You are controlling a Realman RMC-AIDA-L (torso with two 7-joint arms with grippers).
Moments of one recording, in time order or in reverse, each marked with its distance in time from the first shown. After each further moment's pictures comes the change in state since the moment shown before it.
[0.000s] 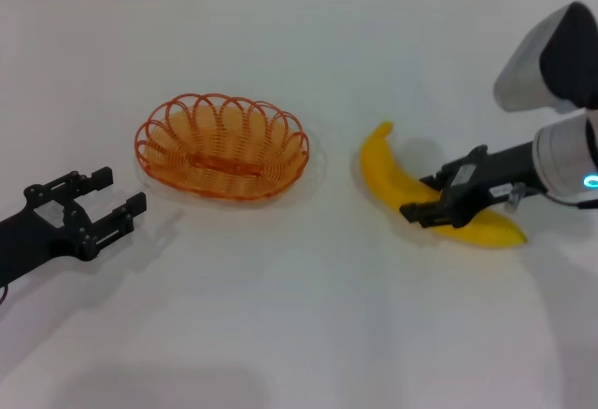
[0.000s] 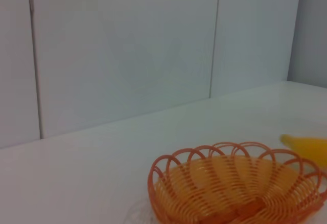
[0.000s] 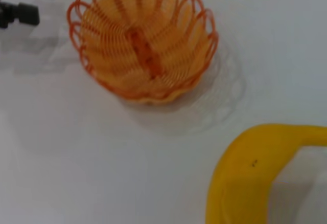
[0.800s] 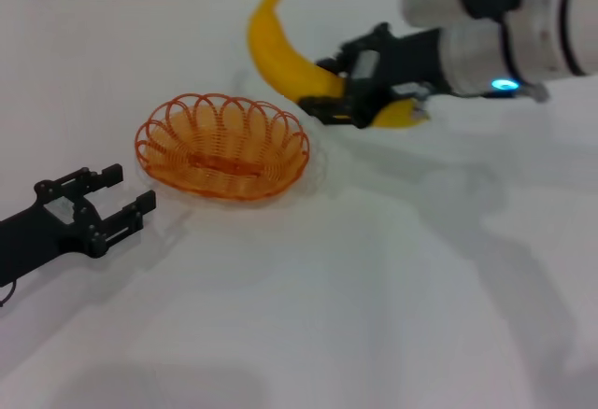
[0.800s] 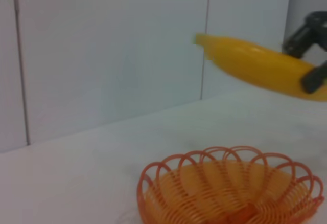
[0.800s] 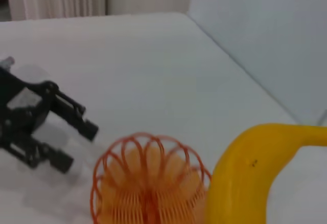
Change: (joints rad) left arm -0.018 -0.003 0.013 -0.002 0.004 0.000 0.001; right arm 0.140 0.005 -0.149 -0.138 0.075 0.184 -0.054
